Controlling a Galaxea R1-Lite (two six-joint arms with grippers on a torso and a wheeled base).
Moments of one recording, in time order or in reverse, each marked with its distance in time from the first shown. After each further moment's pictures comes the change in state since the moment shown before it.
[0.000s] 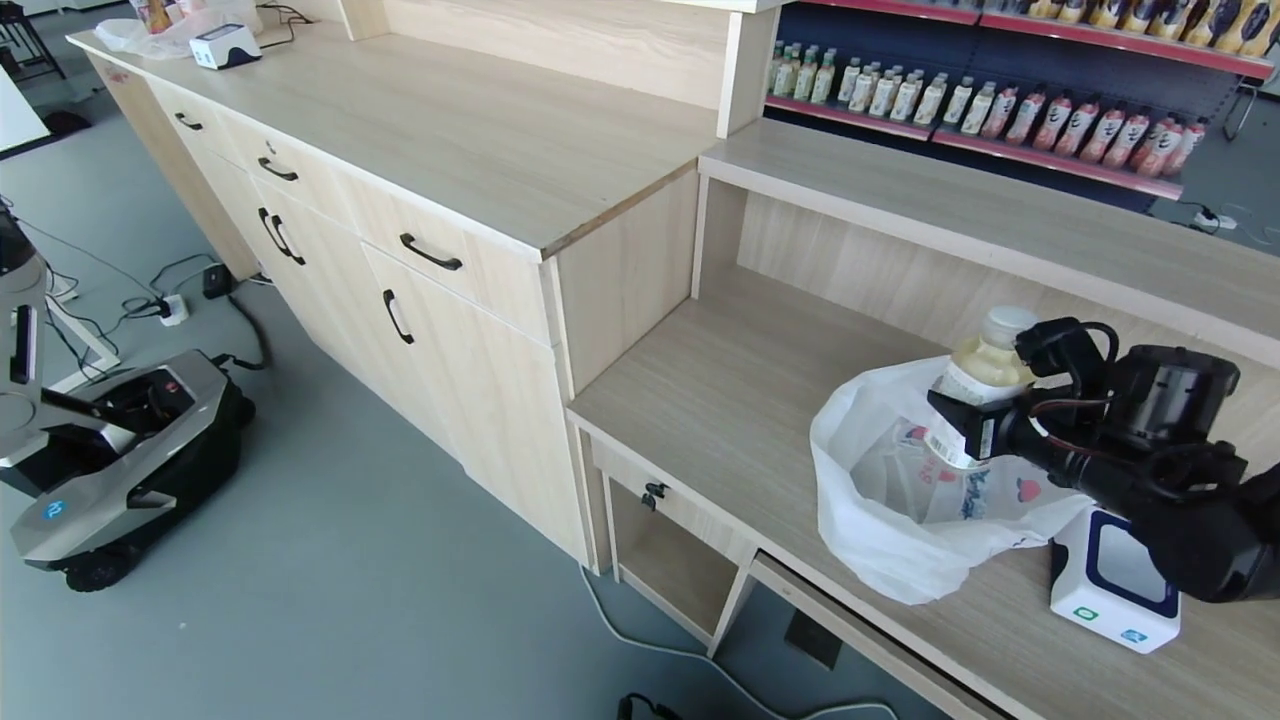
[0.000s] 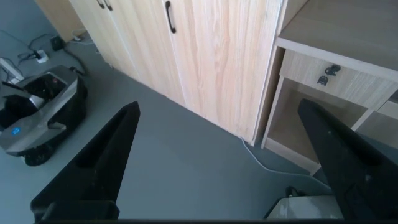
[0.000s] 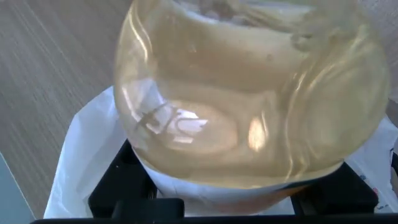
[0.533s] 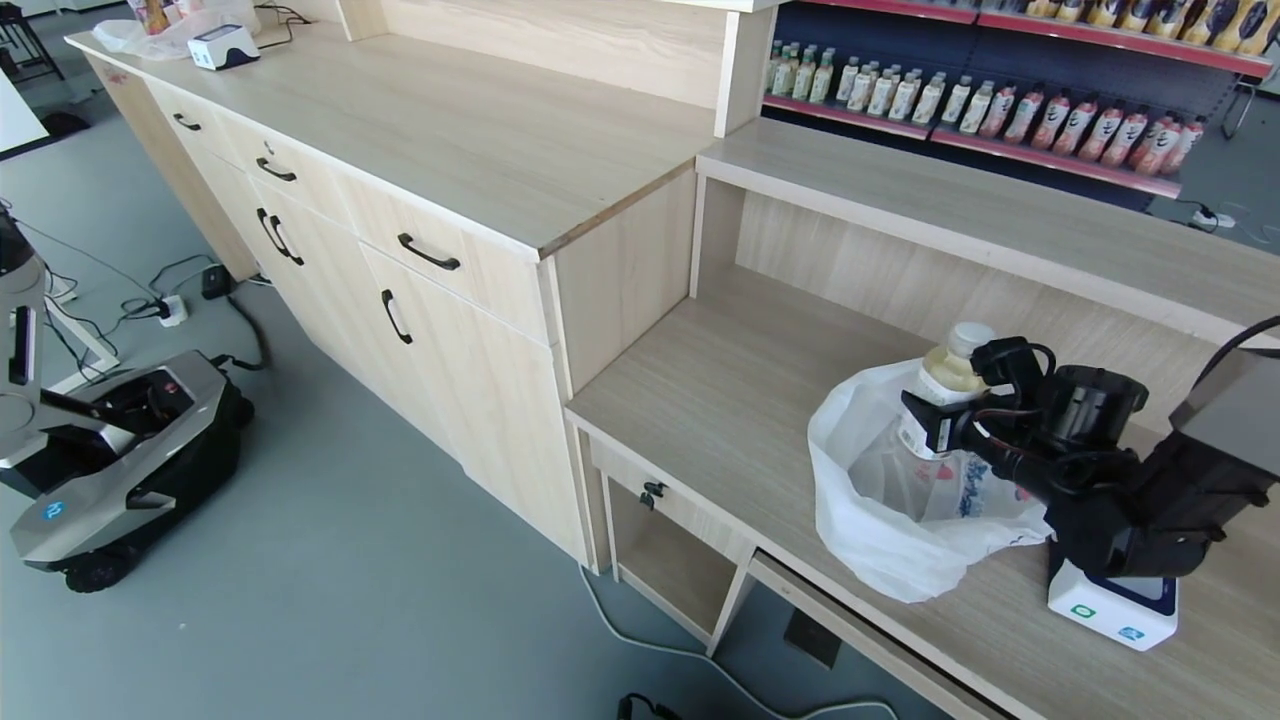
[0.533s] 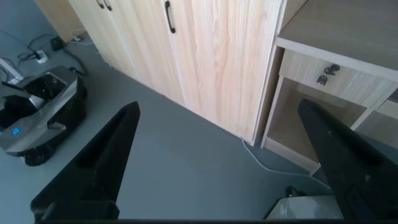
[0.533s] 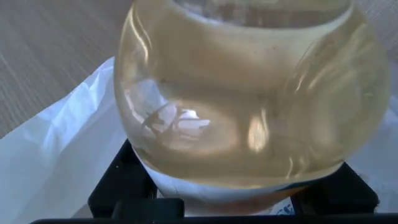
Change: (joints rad) left arm 0.000 0.000 0.000 0.000 0.000 0.000; right arm -0.003 0.281 -0.196 -0.142 -0.001 0.026
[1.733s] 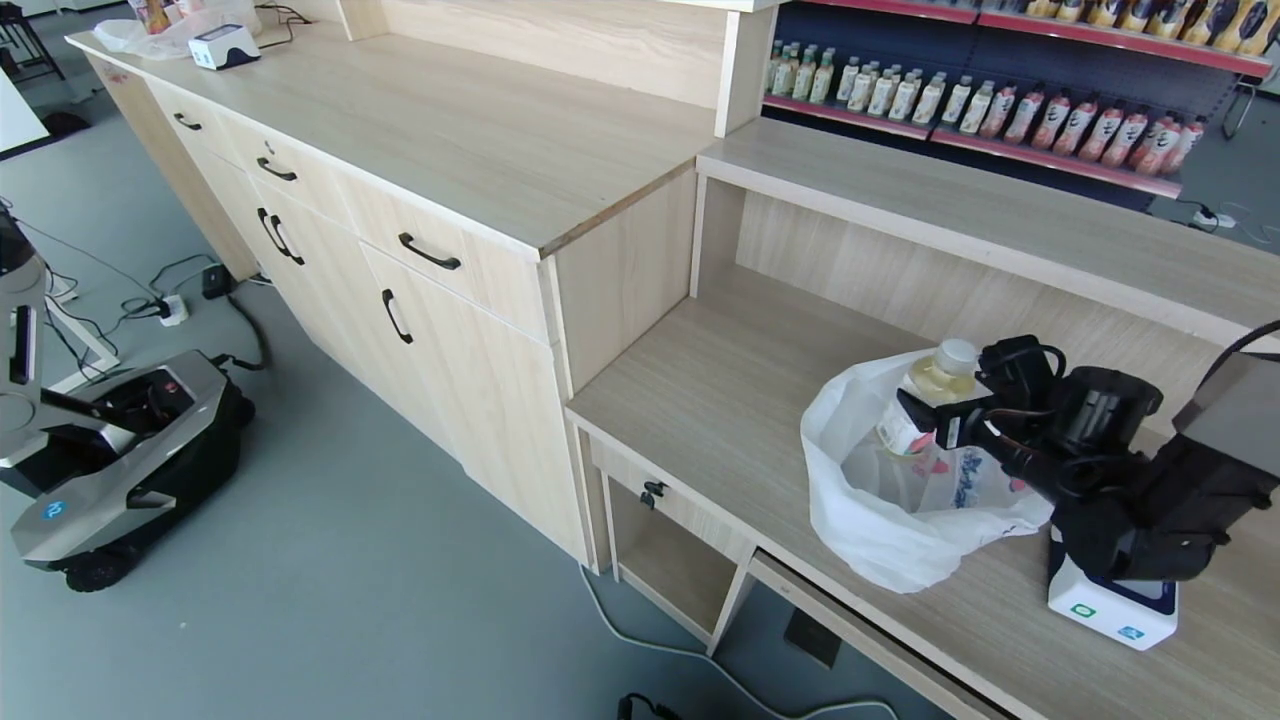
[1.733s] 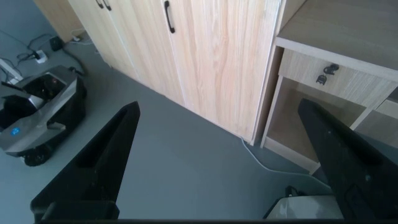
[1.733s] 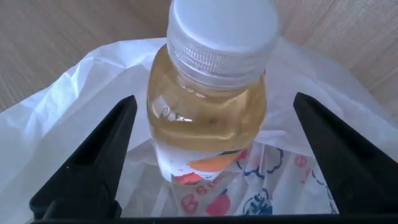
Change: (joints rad) left arm 0.000 0.000 0.000 0.000 0.000 0.000; right arm -0.034 -0.010 0.033 -0.057 0.010 -0.055
